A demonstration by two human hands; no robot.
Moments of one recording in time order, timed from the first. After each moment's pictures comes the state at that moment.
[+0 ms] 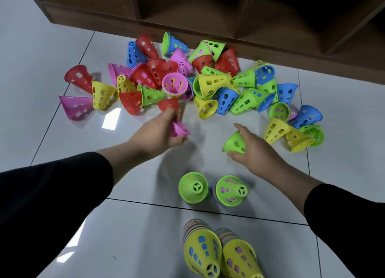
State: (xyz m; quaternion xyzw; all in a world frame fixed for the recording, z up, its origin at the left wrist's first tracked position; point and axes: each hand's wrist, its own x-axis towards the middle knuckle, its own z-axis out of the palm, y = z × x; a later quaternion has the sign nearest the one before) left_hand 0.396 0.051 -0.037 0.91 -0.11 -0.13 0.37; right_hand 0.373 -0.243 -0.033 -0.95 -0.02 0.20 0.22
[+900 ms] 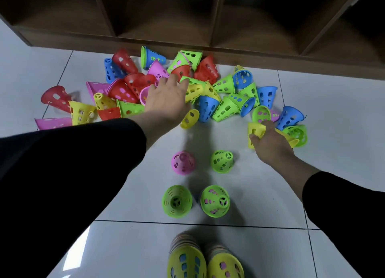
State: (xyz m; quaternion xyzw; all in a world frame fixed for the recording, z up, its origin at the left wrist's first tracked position) left_hand 0.495 -0.041 -0.003 0.99 -0.13 0.00 0.04; right_hand 0.406 -0.317 -0.042 -0.95 0.22 0.13 0.19
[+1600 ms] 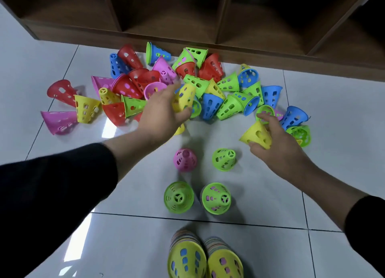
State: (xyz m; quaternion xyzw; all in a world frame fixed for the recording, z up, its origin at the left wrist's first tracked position) left_hand 0.441 -0.021 0.013 0.93 -0.04 0.01 0.36; right_hand 0.370 -0.303 0.022 -0.94 0.06 0.10 0.31
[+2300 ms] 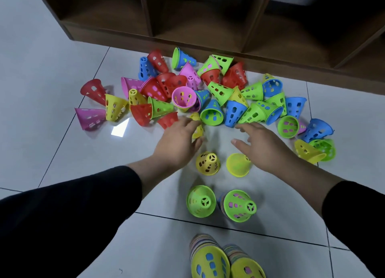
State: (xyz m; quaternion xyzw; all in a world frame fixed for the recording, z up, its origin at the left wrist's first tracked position) left_hand 0.404 0.015 -0.038 0.96 -0.13 -0.02 0.26; right_hand 0.412 -0.226 0.003 -0.96 -0.08 0.15 0.21
